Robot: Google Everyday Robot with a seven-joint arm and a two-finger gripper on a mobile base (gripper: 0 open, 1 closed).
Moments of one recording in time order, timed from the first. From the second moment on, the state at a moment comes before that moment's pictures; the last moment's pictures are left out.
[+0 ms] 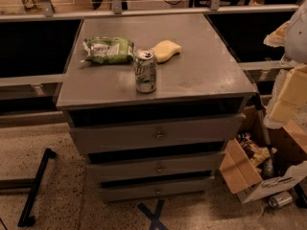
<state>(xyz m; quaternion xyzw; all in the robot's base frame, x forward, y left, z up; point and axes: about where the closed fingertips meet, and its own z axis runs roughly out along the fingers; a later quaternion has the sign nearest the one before) 0.438 -0.216 0.979 -0.60 0.78 -0.04 0.16</state>
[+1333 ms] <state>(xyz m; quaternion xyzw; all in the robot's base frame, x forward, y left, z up) 0.438 -0.216 0.979 -0.60 0.78 -0.04 0.16</state>
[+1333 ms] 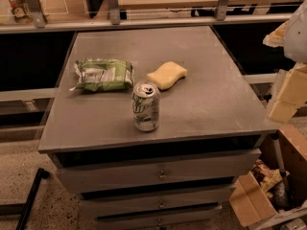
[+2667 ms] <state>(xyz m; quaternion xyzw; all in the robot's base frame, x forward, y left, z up) 0.489 -0.162 0.903 -0.59 0.77 0.06 0.24</state>
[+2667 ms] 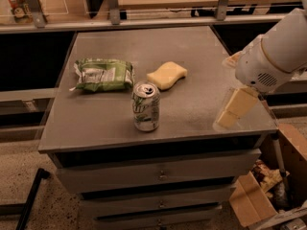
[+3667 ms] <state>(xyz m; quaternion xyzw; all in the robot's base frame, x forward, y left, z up) 0.499 -0.127 0.867 -0.60 0.75 0.12 0.24</state>
